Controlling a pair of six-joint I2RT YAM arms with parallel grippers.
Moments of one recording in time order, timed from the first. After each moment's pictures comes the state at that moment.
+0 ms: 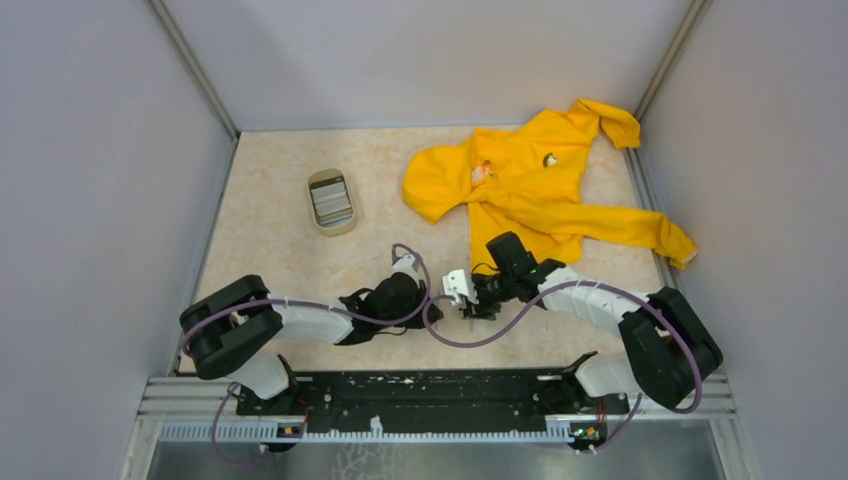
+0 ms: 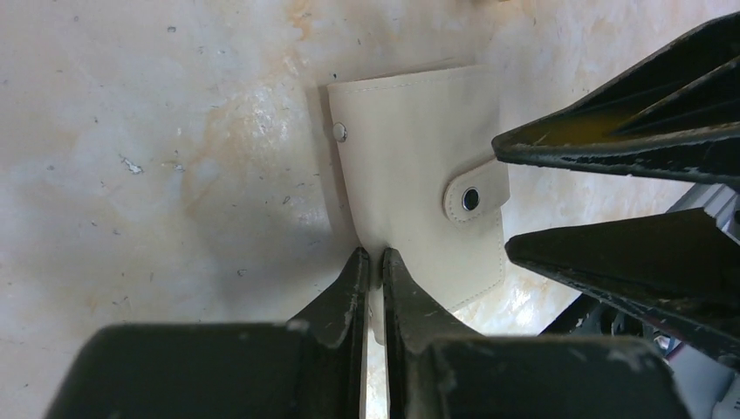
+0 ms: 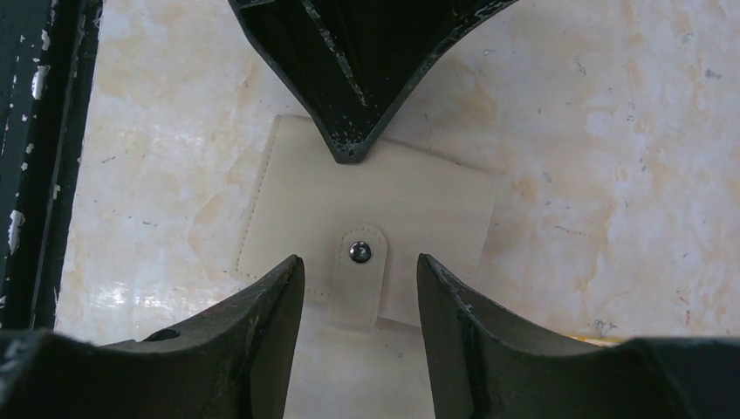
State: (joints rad) left arm -1.04 1.56 0.51 0.40 -0.11 -0.89; right arm 0.61 1.32 0.61 -0.27 -0.68 -1.00
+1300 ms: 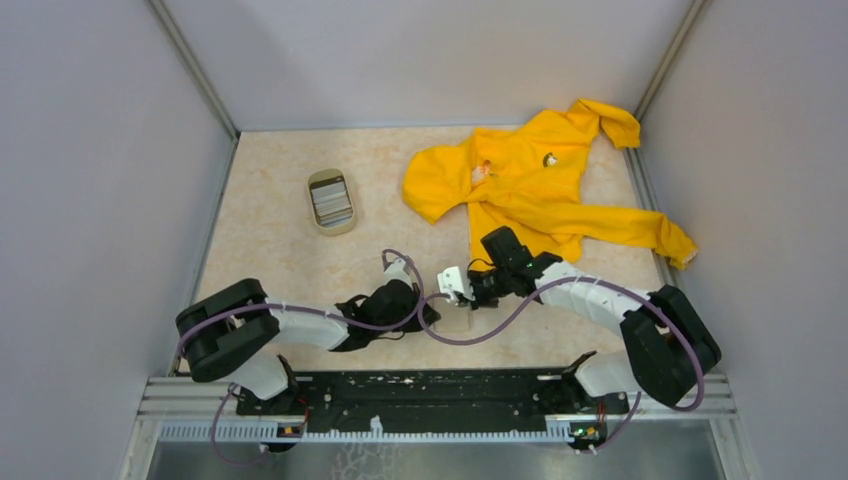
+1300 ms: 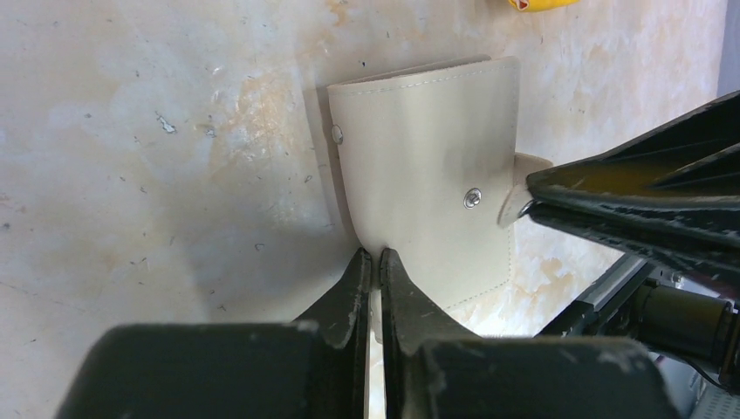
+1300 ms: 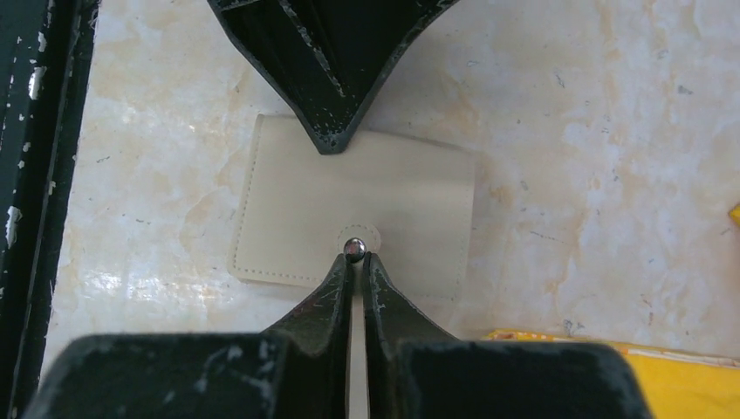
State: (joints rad) left arm -1.07 1.53 0.45 0.45 -0.19 -1.01; right arm 0.65 1.34 0.68 -0.34 -0.62 -1.02
